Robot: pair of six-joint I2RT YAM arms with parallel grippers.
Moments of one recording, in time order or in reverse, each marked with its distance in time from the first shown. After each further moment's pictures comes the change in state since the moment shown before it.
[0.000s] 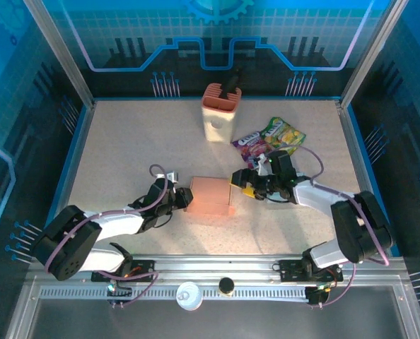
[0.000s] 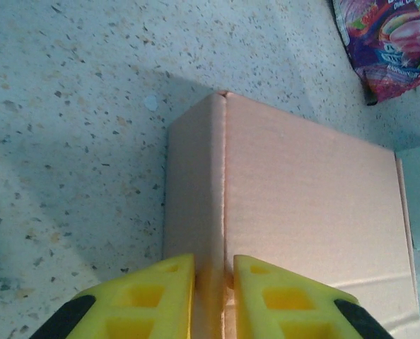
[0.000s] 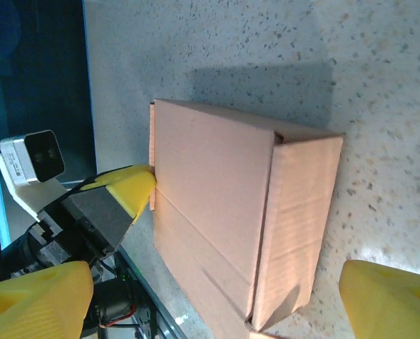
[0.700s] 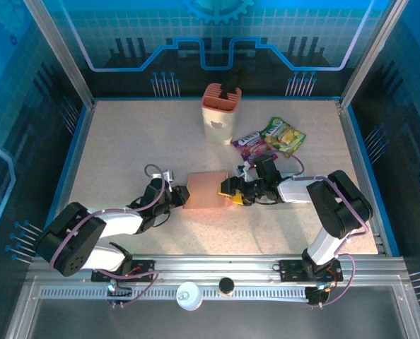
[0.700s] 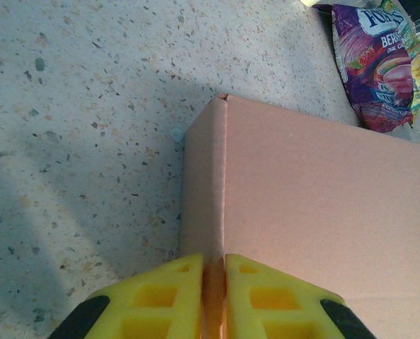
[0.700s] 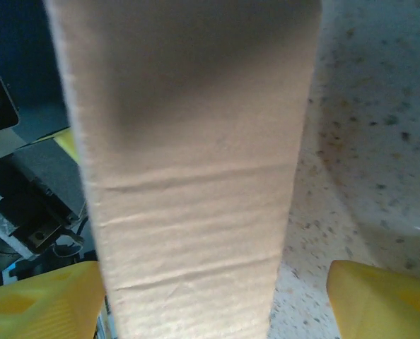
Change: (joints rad) left arm 0.053 0.036 -0.043 0.127 0.014 -0.026; right arm 0.102 0.227 0.016 0.205 -0.082 0.055
